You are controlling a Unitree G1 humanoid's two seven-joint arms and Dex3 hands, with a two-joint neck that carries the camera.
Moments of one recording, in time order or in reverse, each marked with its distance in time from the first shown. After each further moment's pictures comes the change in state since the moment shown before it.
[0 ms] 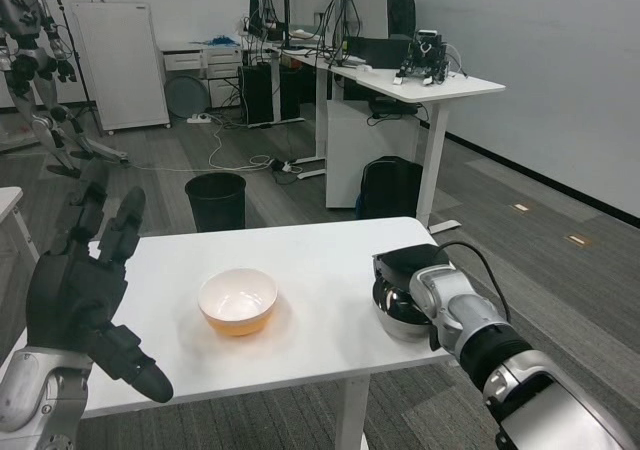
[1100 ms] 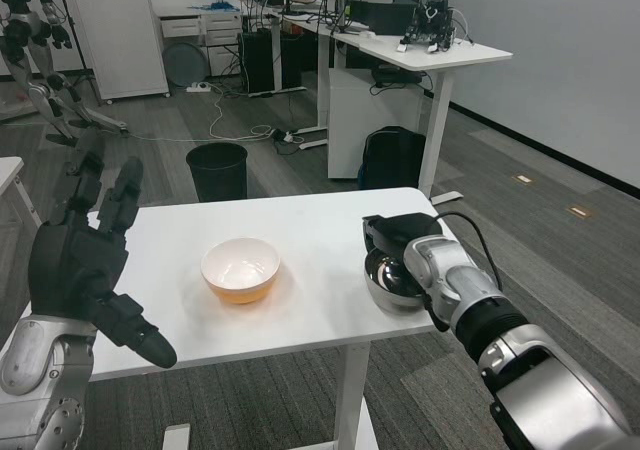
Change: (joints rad) left arm 0.000 0.000 0.001 0.000 -0.001 0.000 0.000; right arm 0.025 0.013 -0.036 -0.068 0.026 -0.022 0.001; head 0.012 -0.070
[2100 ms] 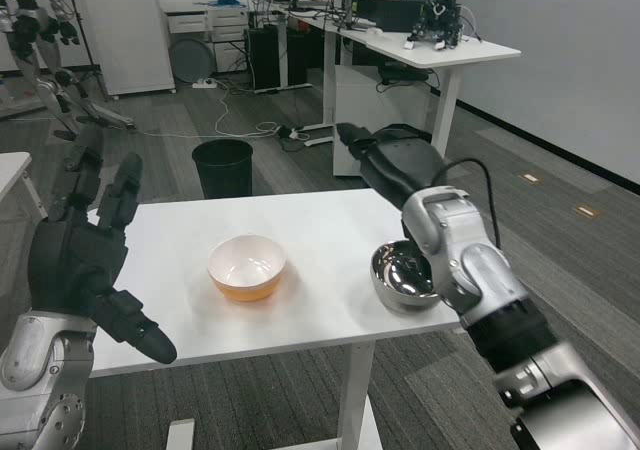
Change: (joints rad) left arm -0.003 0.004 0.003 0.001 -0.004 -0.002 0.000; right arm 0.131 -0.024 -0.146 -0.642 0.035 0.083 0.013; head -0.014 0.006
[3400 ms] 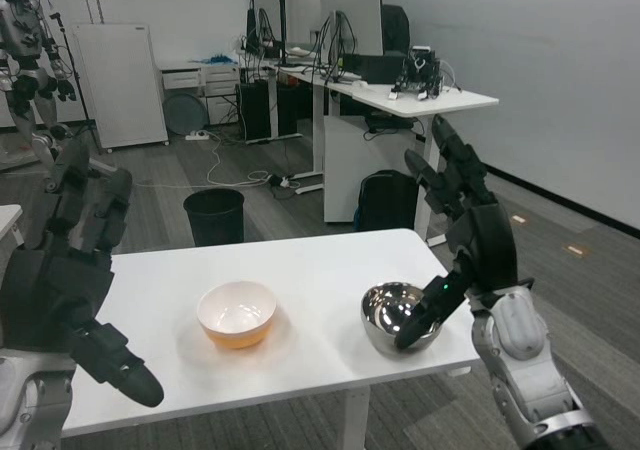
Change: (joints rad) left arm -0.007 0.012 0.013 -0.127 0.018 0.007 0.000; right arm 0.301 0.000 -0.187 -0.036 1.258 -0.638 -0.202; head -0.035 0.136
